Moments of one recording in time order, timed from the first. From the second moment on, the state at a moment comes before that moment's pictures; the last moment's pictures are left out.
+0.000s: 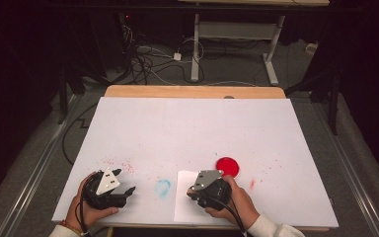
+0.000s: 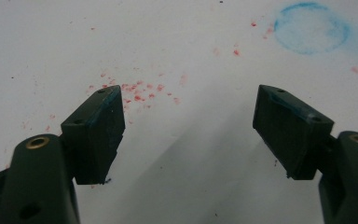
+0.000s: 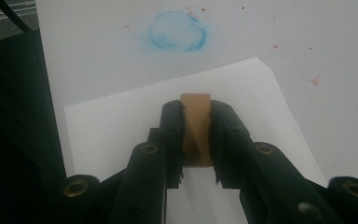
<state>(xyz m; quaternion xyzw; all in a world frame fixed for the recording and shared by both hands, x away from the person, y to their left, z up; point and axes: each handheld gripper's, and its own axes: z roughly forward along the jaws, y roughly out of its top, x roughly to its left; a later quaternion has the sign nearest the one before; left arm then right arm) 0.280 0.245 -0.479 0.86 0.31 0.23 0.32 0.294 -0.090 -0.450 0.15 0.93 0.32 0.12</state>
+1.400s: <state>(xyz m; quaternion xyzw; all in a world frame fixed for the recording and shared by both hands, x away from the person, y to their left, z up) 0.281 0.243 -0.479 0.87 0.31 0.23 0.32 0.295 -0.086 -0.465 0.15 0.94 0.29 0.12</state>
